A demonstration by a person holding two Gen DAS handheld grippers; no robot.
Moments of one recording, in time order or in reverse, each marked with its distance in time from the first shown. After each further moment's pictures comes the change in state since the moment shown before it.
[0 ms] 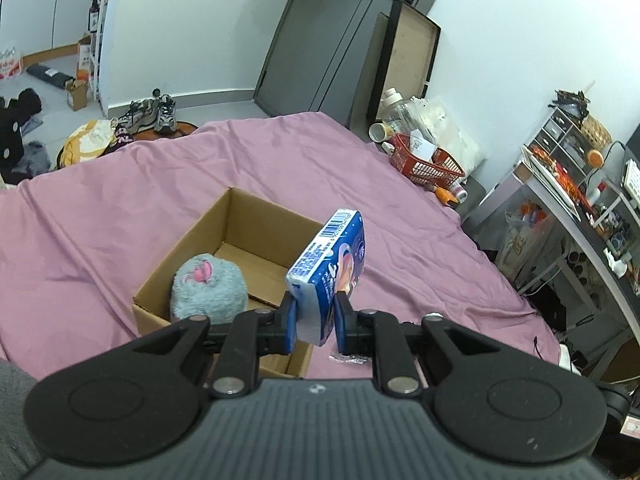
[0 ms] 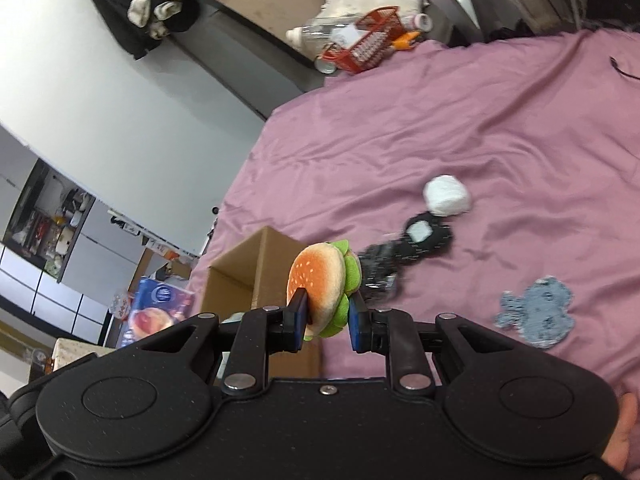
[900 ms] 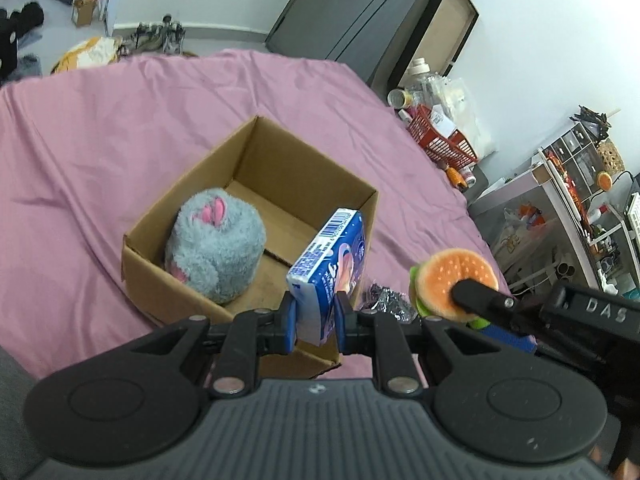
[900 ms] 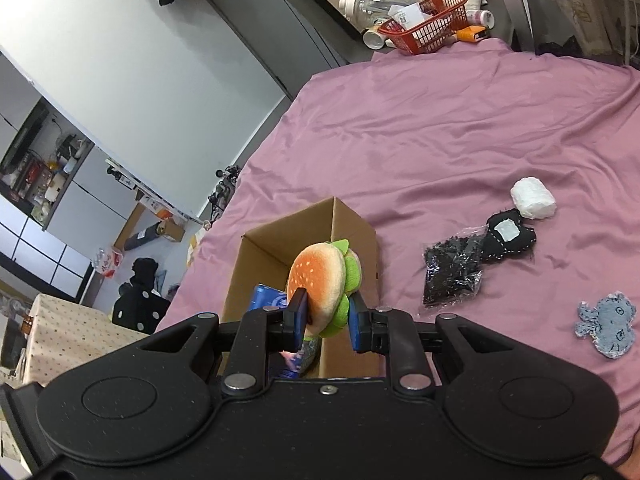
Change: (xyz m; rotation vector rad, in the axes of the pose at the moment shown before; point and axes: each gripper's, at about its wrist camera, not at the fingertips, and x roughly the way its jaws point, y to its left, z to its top) left arm 0.057 0.055 -0.015 -0.176 0.148 -0.091; right arm 0.052 0.087 -0.006 -0.124 0.072 -0.064
